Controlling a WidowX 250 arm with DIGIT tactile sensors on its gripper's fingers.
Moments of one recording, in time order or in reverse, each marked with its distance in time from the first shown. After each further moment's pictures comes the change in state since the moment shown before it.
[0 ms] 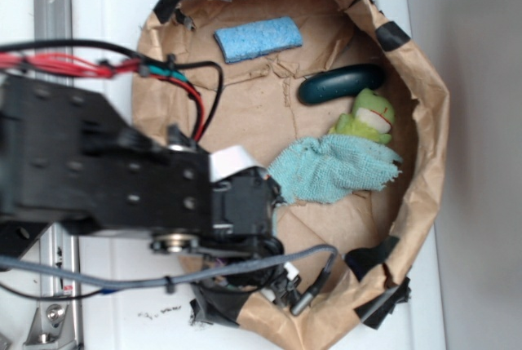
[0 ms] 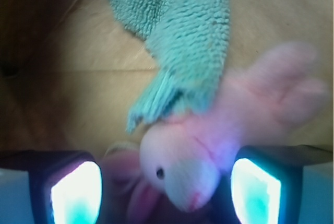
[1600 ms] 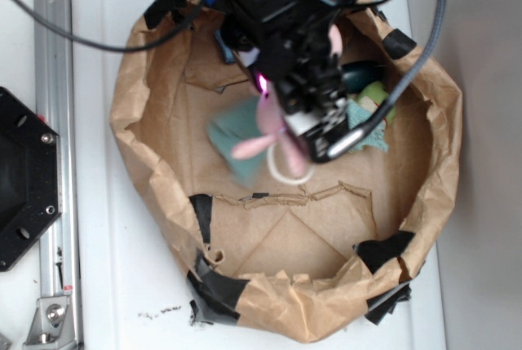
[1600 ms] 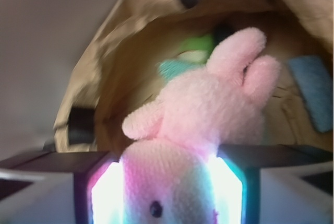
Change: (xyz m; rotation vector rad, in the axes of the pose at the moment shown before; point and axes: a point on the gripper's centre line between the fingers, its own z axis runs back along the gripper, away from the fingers) arm 0.092 0.026 0.112 -0.276 0.065 -0.265
